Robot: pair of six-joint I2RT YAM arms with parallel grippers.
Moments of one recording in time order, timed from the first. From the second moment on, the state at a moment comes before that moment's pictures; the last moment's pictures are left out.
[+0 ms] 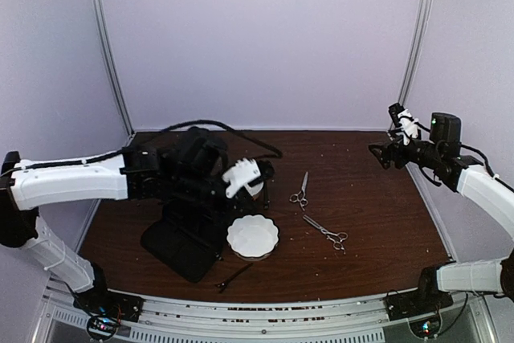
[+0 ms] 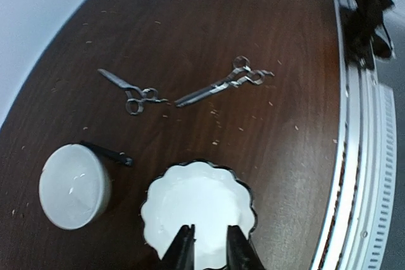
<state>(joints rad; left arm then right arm) -1.03 1.41 1.17 -0.43 0.11 0.15 0.05 1.07 0.79 -0.07 -0.40 -0.29</state>
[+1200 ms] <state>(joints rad) -1.25 1.95 1.40 -0.71 0.05 0.26 0.05 1.12 0.79 -0.08 -0.45 -0.31</state>
